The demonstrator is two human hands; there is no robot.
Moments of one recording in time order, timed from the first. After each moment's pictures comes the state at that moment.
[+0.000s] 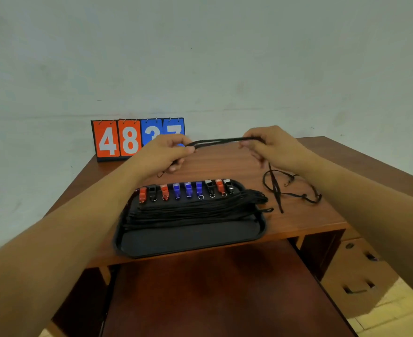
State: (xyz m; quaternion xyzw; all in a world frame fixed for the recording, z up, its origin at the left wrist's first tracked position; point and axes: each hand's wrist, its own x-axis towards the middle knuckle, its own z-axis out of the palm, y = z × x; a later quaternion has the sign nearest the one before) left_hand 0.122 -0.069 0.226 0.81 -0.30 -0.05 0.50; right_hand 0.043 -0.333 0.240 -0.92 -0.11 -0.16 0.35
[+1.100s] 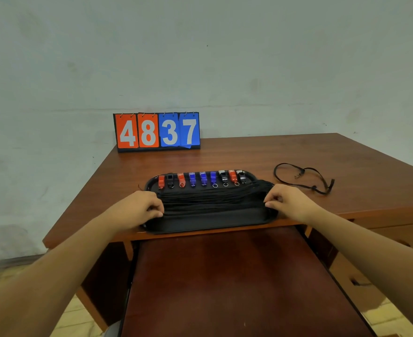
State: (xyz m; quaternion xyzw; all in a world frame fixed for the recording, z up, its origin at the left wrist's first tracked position) left_hand 0.106 0.041 0.113 0.94 -0.32 -0.04 0.09; right_hand 0.016 -0.361 0.102 -0.97 -0.02 -0.07 0.22
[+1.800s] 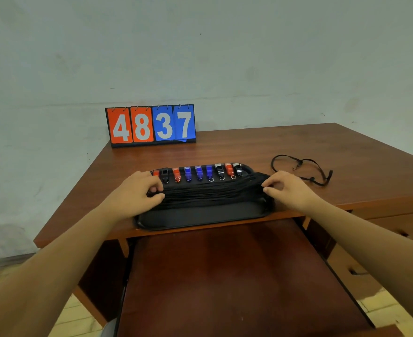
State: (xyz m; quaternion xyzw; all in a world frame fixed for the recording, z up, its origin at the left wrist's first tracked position) left_hand 0.112 0.027 0.122 0.94 -0.32 0.08 0.13; right_hand 0.018 -0.362 0.105 -0.96 0.01 -0.13 0.24
